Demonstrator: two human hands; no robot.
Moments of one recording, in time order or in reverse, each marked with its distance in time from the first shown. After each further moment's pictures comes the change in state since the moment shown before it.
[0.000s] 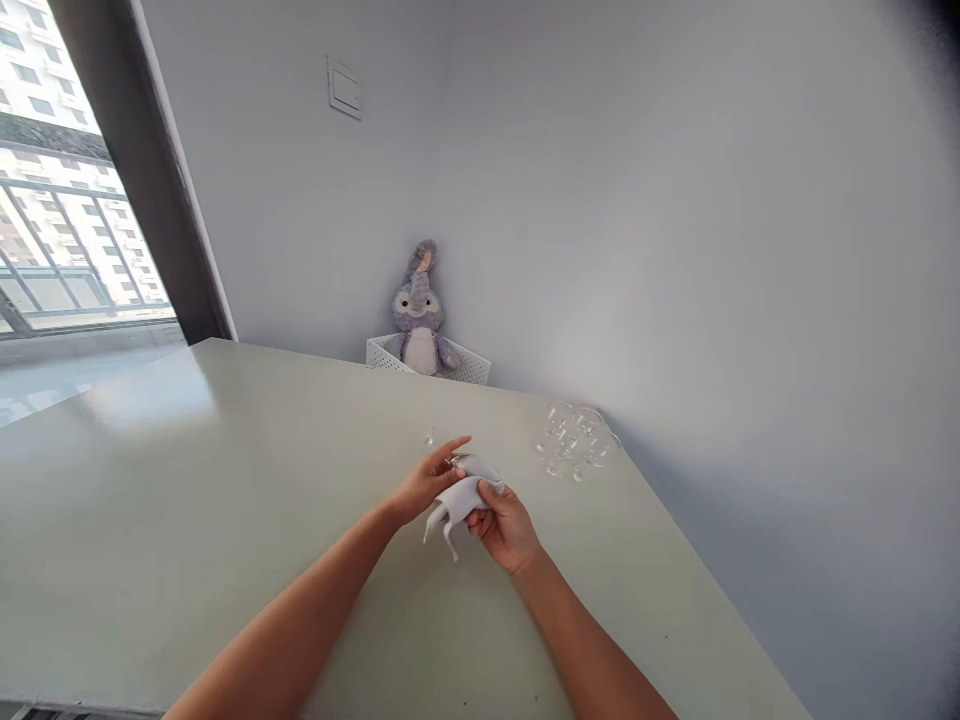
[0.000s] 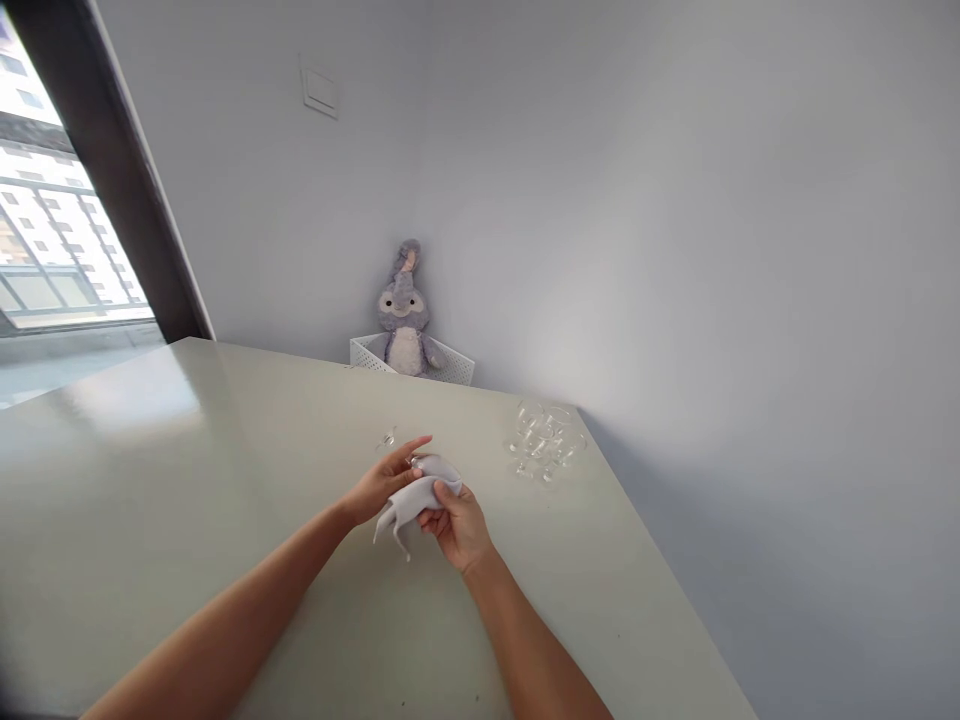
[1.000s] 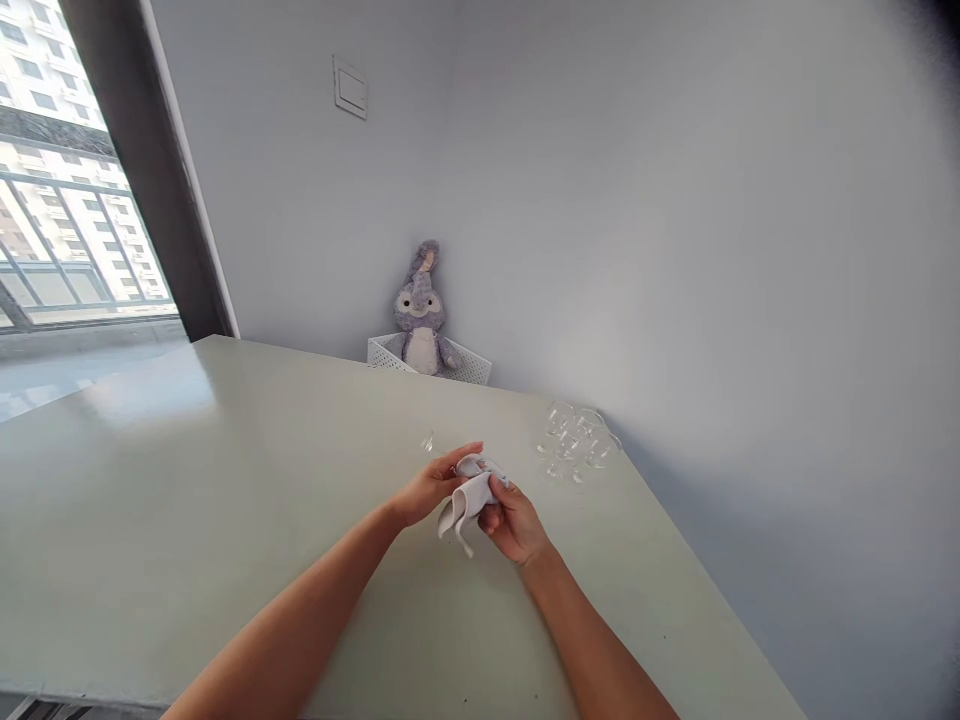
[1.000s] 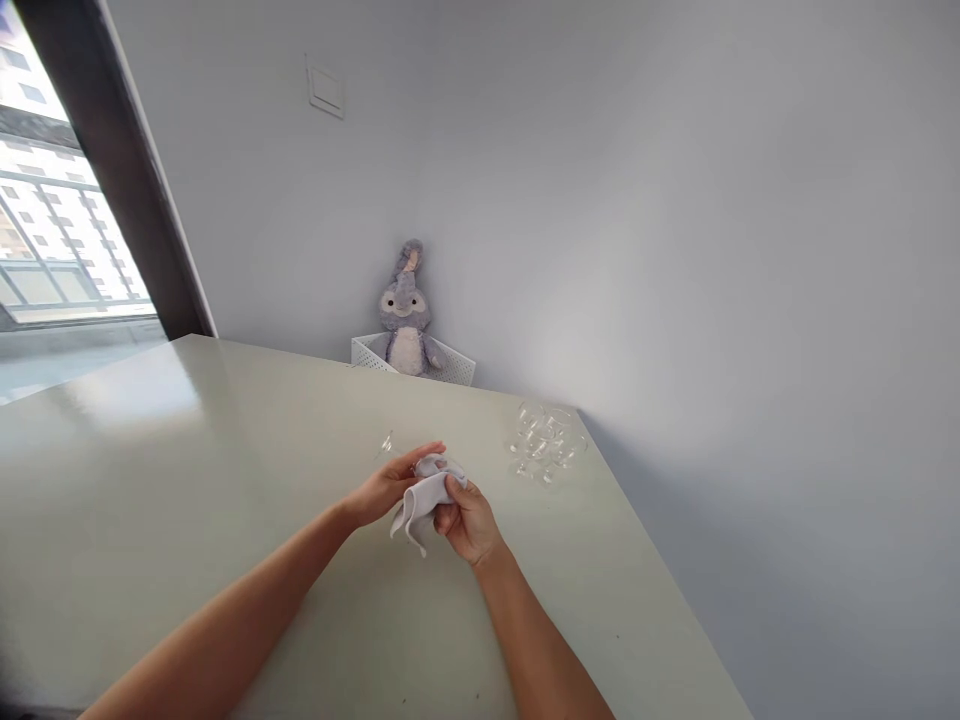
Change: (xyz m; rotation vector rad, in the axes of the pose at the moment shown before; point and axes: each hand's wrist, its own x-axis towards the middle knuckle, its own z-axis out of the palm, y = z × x) left_hand -0.002 0.001 0.004 -0.194 -0.061 -0.012; right_hand 0.002 -0.009 -0.009 0.032 -0.077 0.004
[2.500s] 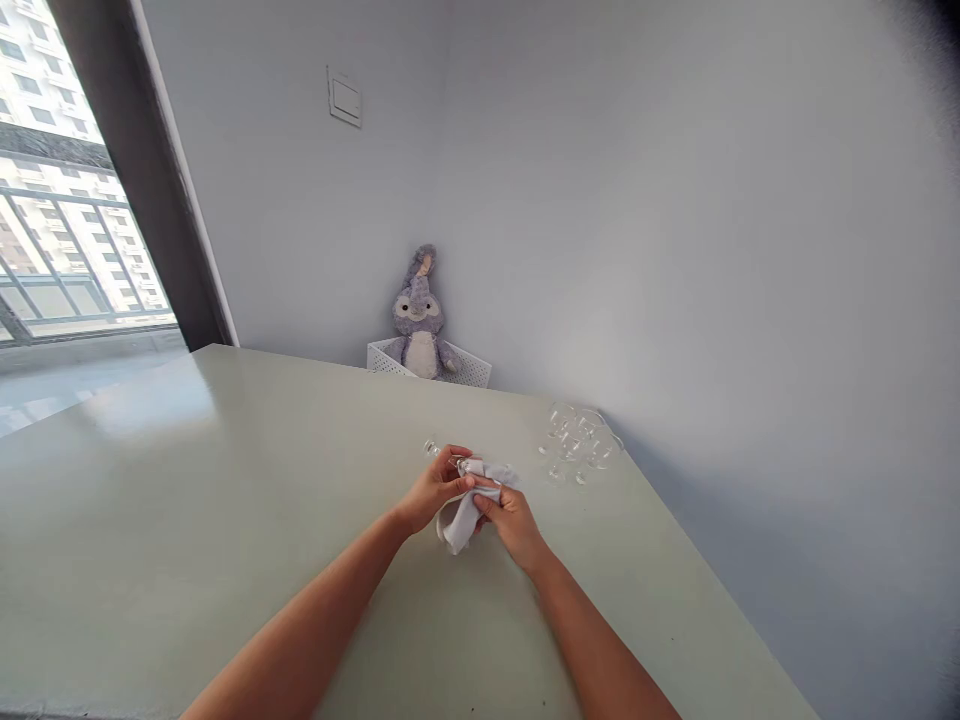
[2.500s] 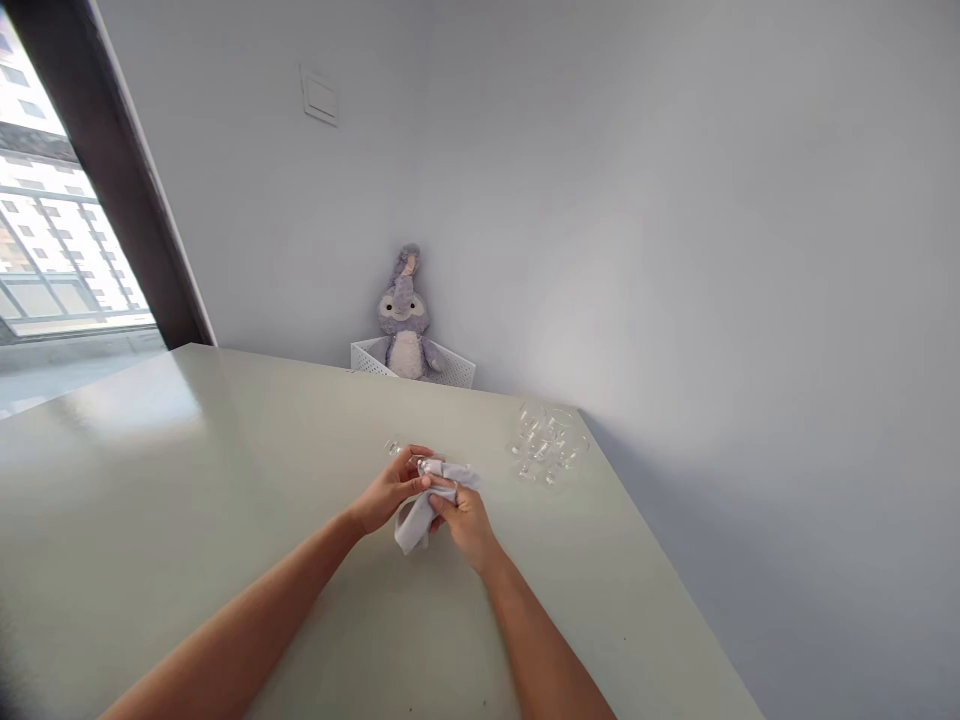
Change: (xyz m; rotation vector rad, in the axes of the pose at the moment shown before) left_hand 0.001 -0.001 0.003 -0.024 0.089 0.042; right_hand 0.000 -0.002 0.000 -0.429 0.002 -0.159
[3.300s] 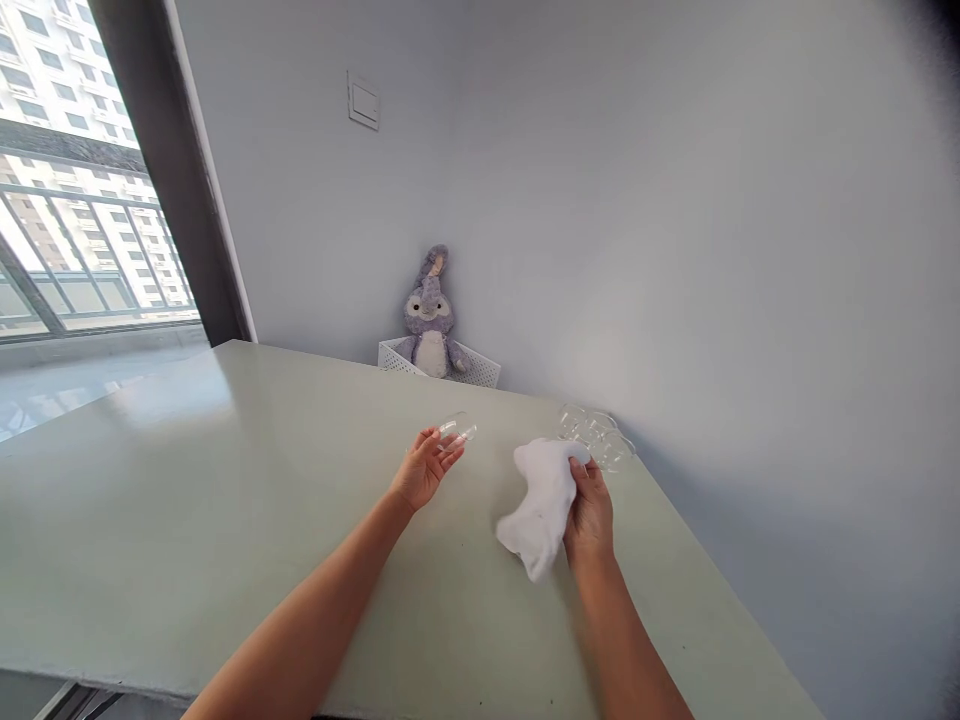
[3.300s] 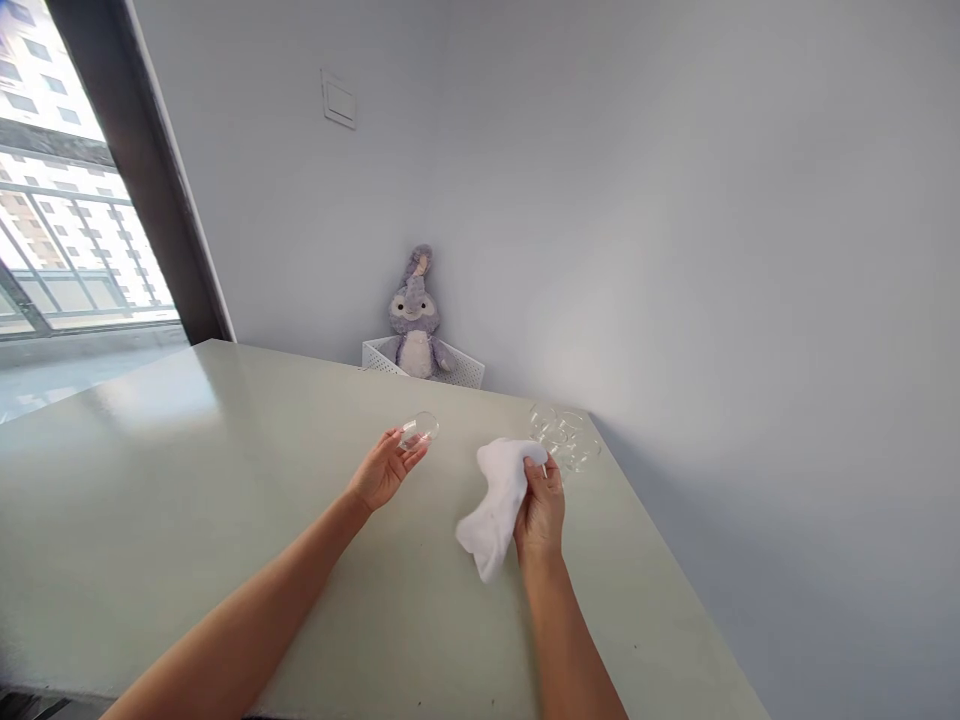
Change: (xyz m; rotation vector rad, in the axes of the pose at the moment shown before) left_hand 0.013 0.001 -0.034 -0.530 0.286 0.106; right_hand -0.007 -0.040 -0.040 0.478 0.649 -0.197
